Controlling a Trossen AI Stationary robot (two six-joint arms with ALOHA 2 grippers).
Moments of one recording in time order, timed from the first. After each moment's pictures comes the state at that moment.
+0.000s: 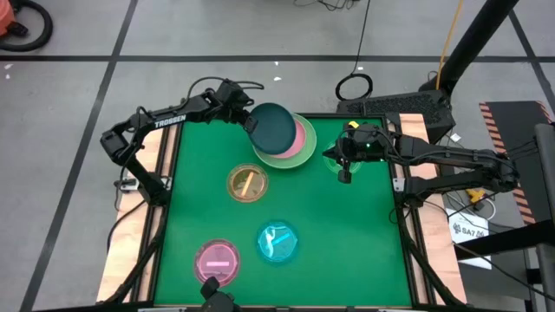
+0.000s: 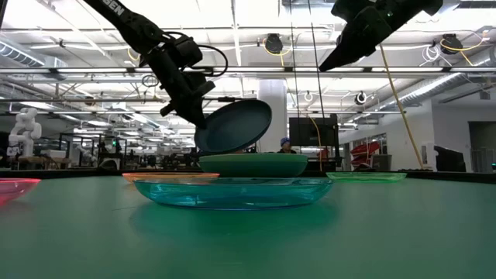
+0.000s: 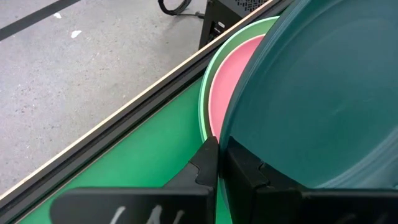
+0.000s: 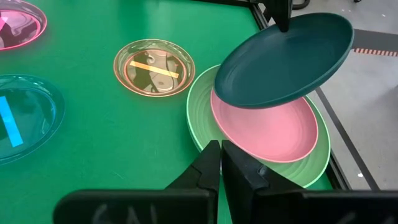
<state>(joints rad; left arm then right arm) 0.73 1.63 1.17 -0.38 0.08 -0.14 -0.27 1.01 0.82 -0.39 0.00 -0.22</state>
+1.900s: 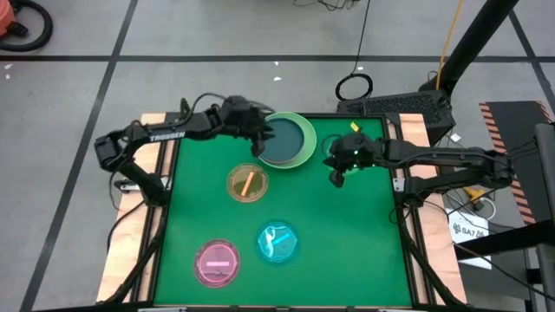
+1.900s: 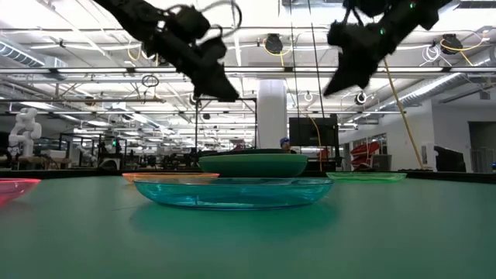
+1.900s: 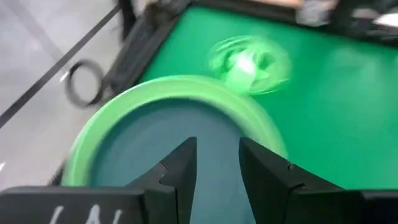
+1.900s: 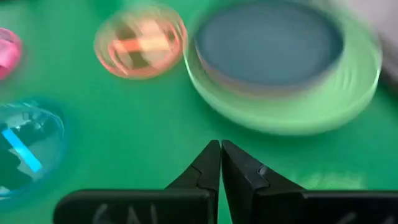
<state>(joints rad) 0.51 1.55 1.09 -0.12 0.25 0.11 -0.25 1.09 0.75 -0.40 0.03 0.18</state>
